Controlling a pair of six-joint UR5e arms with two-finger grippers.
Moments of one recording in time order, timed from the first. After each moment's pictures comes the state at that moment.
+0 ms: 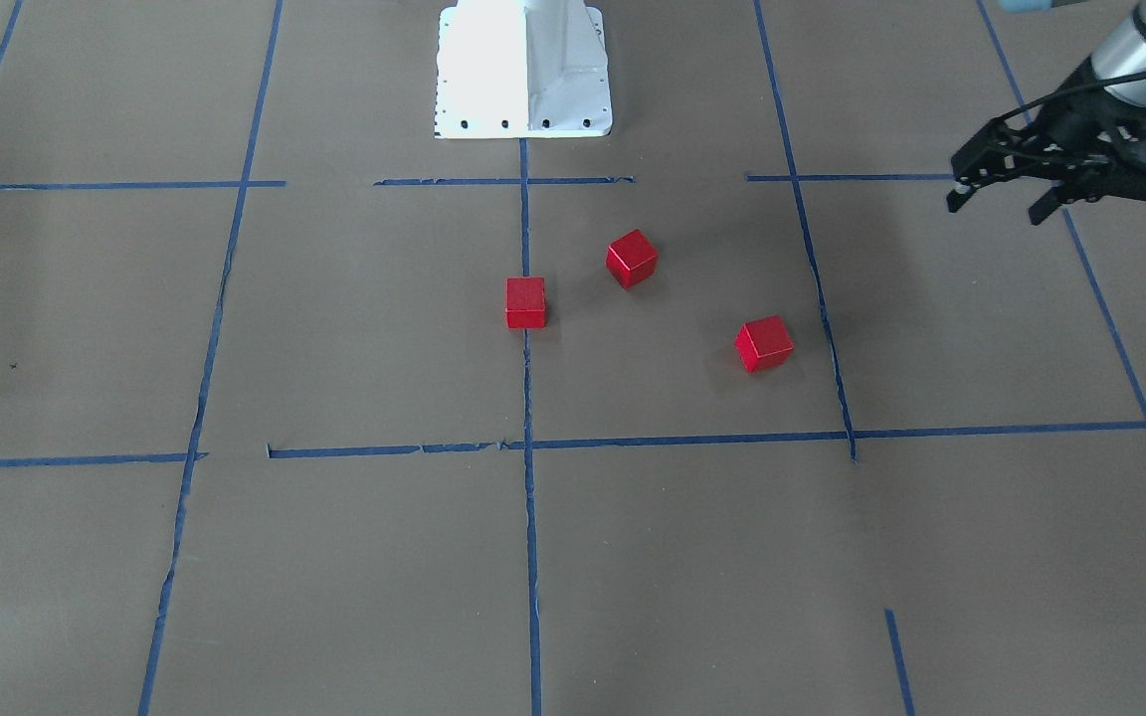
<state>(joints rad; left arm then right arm) -0.99 -1.65 -2.13 -1.58 -2.26 -0.79 1.49 -1.73 1.84 -1.65 2.31 -0.12</state>
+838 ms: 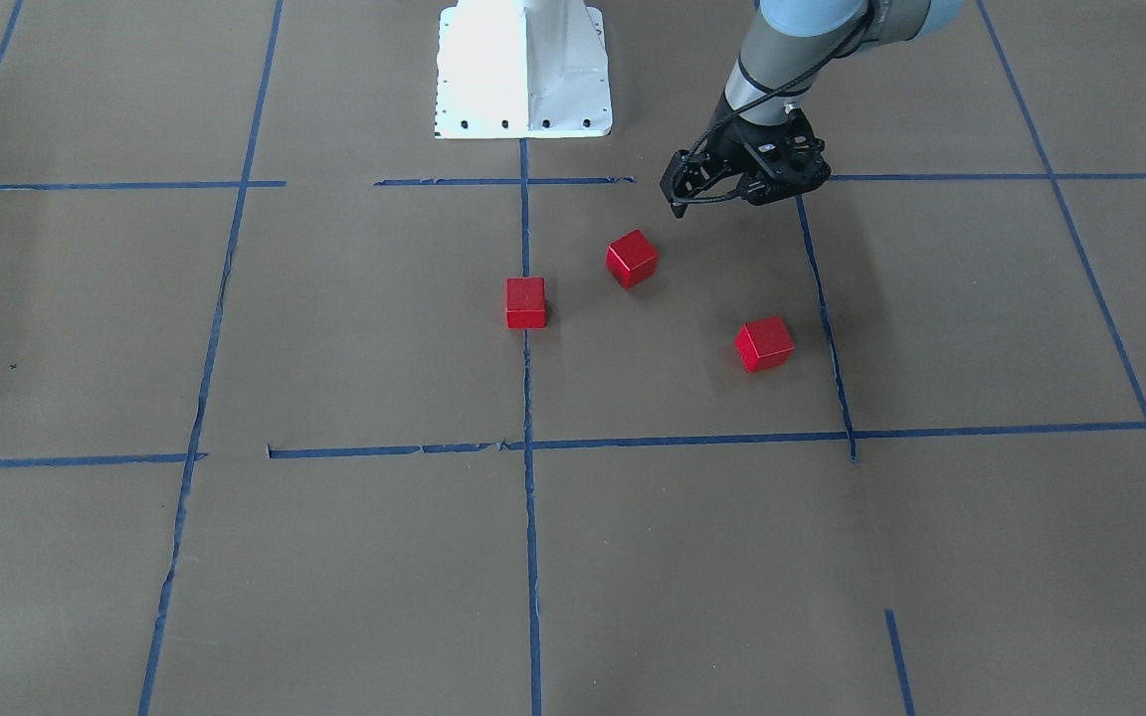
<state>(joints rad) -0.49 -1.93 -2.01 -1.57 -1.94 -1.69 1.50 -1.74 1.84 -1.65 2.31 -0.12</state>
